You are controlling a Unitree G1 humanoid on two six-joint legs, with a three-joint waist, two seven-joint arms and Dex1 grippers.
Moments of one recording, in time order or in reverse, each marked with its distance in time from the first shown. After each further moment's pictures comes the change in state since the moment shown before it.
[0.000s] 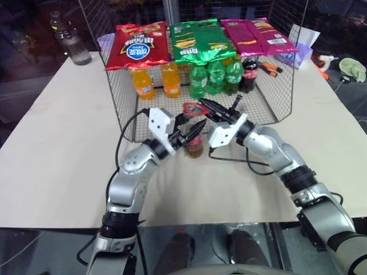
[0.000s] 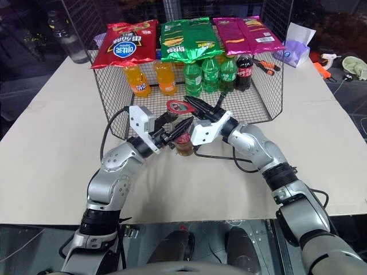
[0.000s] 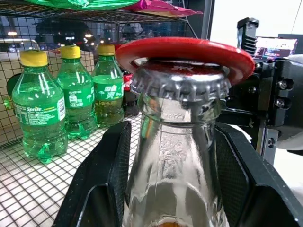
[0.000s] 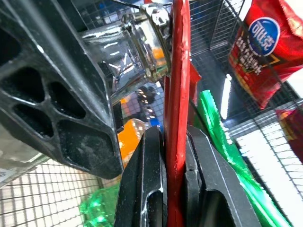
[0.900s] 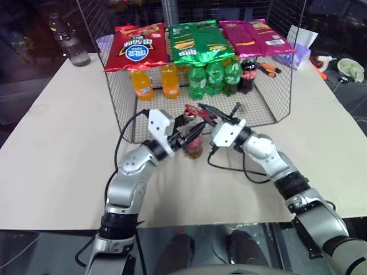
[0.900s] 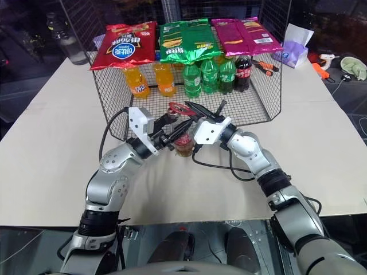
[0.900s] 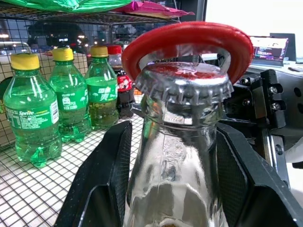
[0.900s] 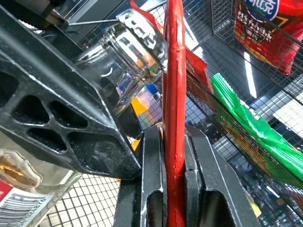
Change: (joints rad) left arm 0.010 -0.003 0.003 -0.003 0.000 -0.010 -0.023; right arm 0.027 0.060 -0.002 0.095 0.336 -0.063 0.186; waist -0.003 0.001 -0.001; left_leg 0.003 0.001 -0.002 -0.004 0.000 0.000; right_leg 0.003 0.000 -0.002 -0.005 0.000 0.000
